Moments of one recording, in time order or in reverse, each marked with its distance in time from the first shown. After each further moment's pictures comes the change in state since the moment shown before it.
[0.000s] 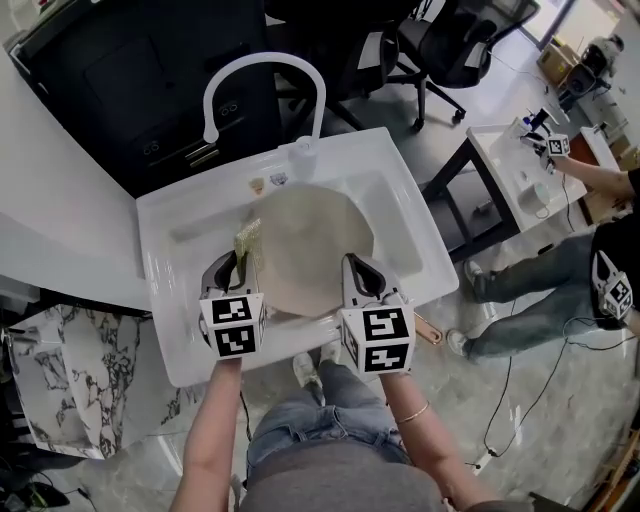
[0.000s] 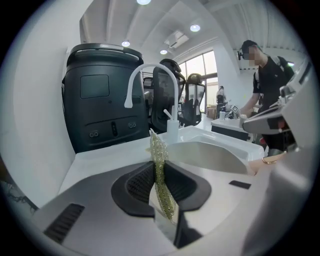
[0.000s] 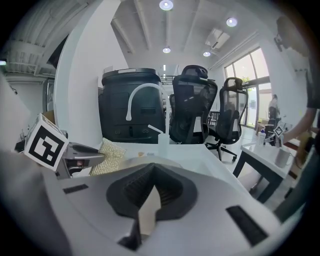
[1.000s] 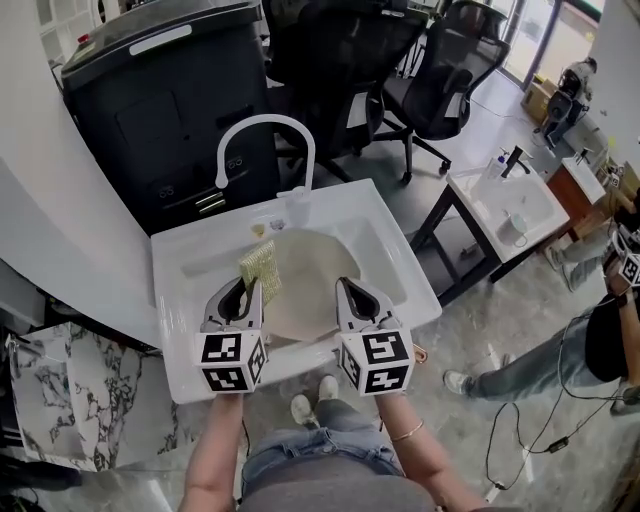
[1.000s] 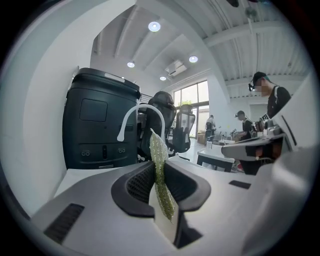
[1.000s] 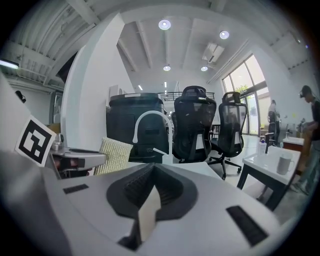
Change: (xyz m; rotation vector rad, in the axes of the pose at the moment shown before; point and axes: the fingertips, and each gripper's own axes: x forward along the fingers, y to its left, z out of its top) left arm -0.080 -0.032 0.075 -0.095 -0.284 -0.138; right arm -0.056 0.011 0.052 0.015 -0.198 0.031
